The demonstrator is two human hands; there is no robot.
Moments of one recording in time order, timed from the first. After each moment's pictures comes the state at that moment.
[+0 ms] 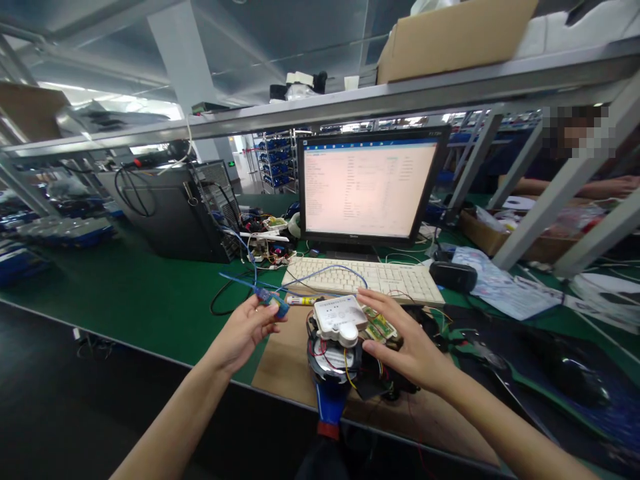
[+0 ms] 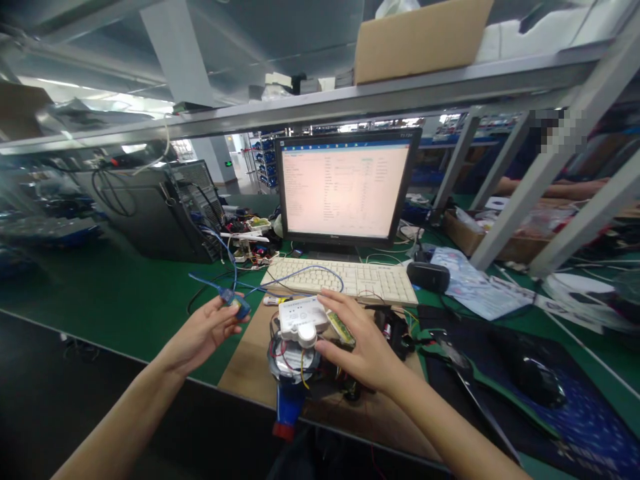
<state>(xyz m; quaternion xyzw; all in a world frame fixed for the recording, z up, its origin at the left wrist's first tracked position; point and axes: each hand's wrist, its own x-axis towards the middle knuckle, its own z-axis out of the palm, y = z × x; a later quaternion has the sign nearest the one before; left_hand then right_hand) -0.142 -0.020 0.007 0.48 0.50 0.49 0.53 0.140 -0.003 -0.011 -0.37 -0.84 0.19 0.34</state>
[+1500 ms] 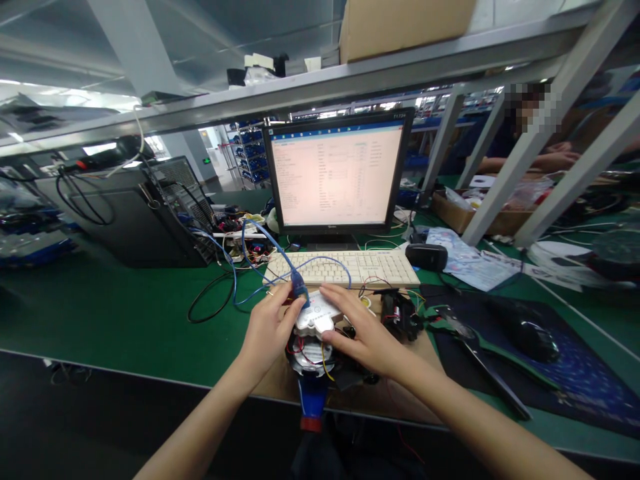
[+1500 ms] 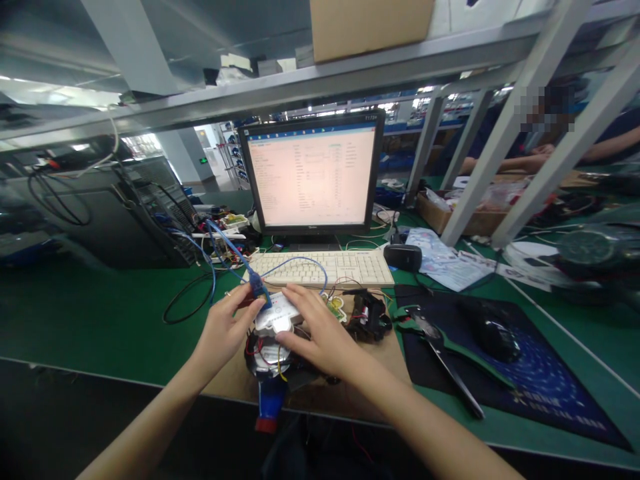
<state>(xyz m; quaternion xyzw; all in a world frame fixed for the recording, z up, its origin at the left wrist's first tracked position) -0.075 -0.003 0.002 0.76 0.46 0.43 0.17 0.119 -0.003 -0.024 -0.34 -0.83 0.23 0.37</state>
